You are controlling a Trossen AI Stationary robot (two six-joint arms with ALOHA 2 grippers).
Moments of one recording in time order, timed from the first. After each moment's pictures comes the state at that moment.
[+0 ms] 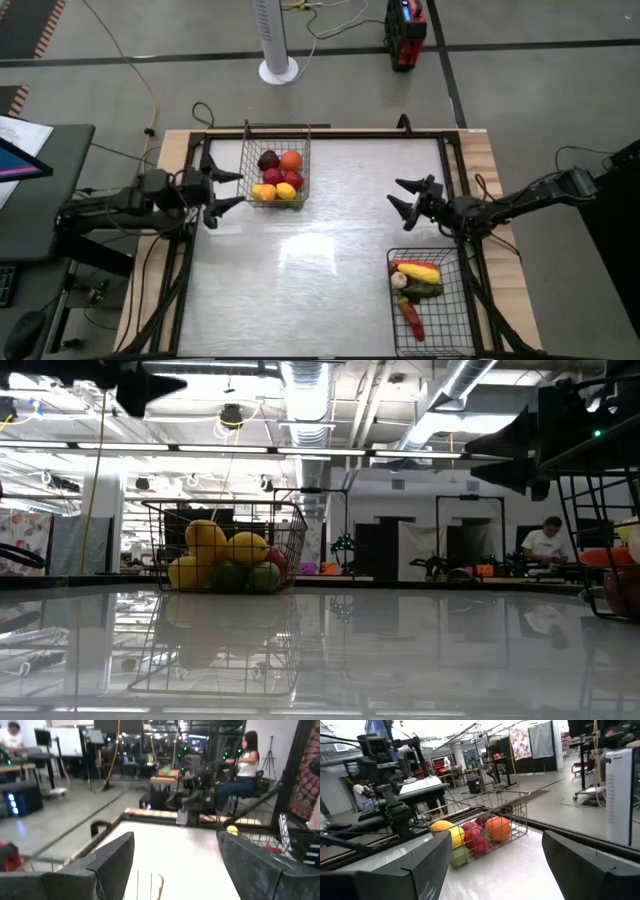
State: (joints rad) left arm 0.11 0.34 0.46 -0.10 -0.07 -0.04; right arm 0.16 0.72 0.01 0.82 0.68 0.18
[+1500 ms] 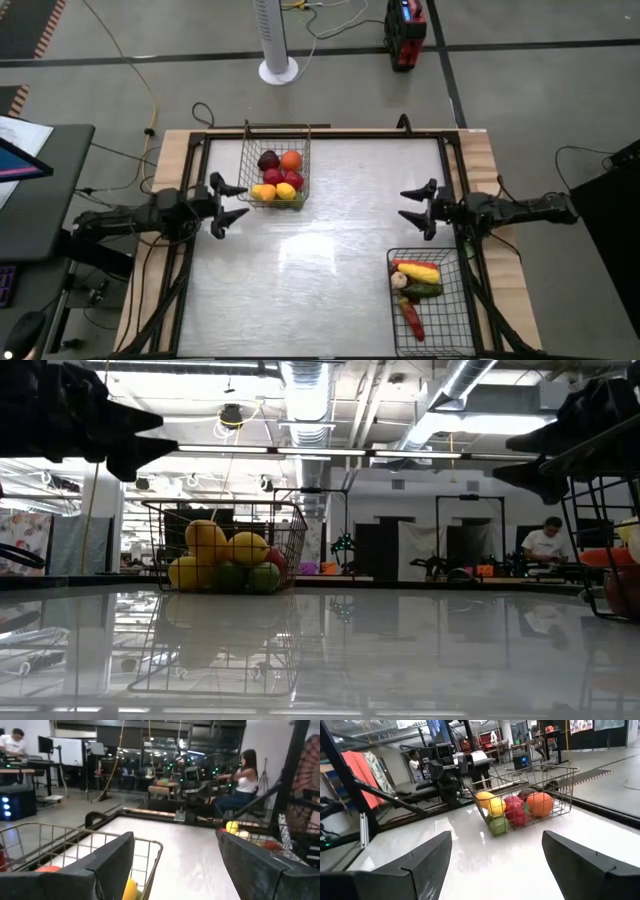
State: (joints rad) left arm 0.11 0.01 0.01 0.11 -0.07 -0.09; right arm 0.11 0.05 0.02 0.04 0.34 0.24
